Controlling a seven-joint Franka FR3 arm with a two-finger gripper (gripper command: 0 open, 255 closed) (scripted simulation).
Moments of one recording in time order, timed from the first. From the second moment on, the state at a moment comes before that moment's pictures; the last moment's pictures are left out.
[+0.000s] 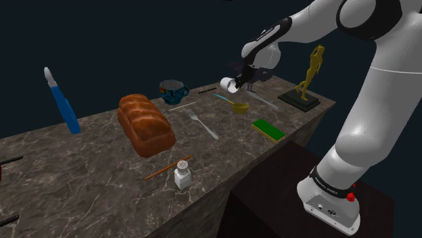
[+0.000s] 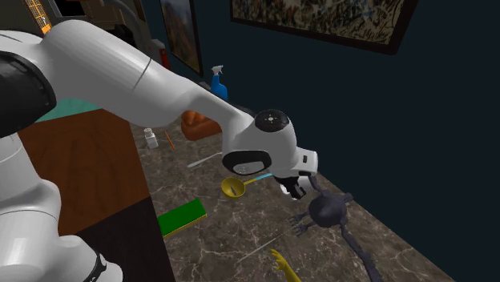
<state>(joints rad) -0.14 0.21 -0.21 -2.15 0.34 2.68 -0.45</state>
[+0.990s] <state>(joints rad) -0.13 0.16 -0.24 -2.13 0.28 2.51 -0.38</state>
